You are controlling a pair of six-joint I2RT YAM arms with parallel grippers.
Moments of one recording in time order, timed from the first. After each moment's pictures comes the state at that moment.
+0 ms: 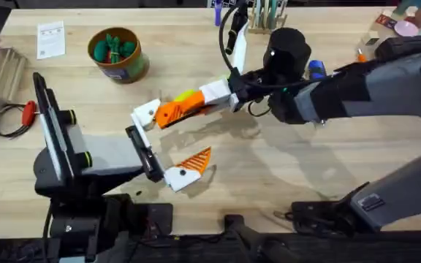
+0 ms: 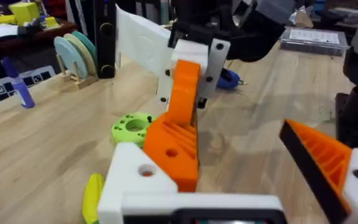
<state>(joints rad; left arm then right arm) 0.07 0.01 0.01 -0.12 1.13 0.11 0.52 1.81 0.72 1.02 -1.35 1.24</state>
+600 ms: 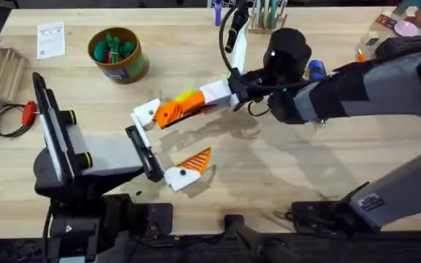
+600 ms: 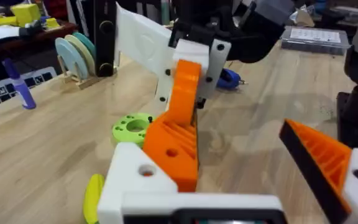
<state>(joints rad) 0.07 0.01 0.01 -0.12 1.13 0.12 0.52 1.82 0.72 1.04 -1.35 1.23</state>
